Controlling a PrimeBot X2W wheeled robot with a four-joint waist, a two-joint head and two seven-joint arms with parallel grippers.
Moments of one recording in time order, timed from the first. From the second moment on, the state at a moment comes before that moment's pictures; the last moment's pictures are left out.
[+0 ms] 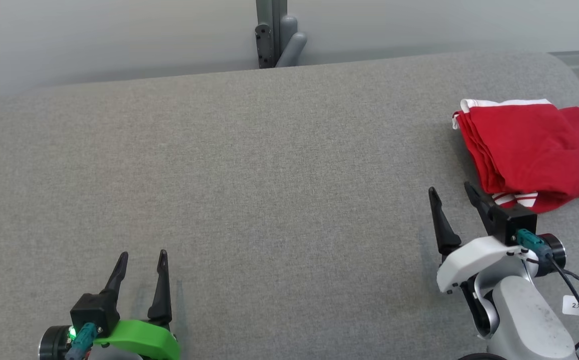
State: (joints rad) left arm -0.06 0.05 -0.03 0.34 -0.16 -0.10 -0.26; right arm -0.33 -0.09 0.05 0.54 0.12 0.13 -0.26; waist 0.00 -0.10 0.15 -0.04
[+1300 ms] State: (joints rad) left arm 0.01 0.05 0.00 0.35 -0.18 -0.09 -0.26; right arm -0.13 -0.05 0.07 0.37 0.08 0.13 -0.26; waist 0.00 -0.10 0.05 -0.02
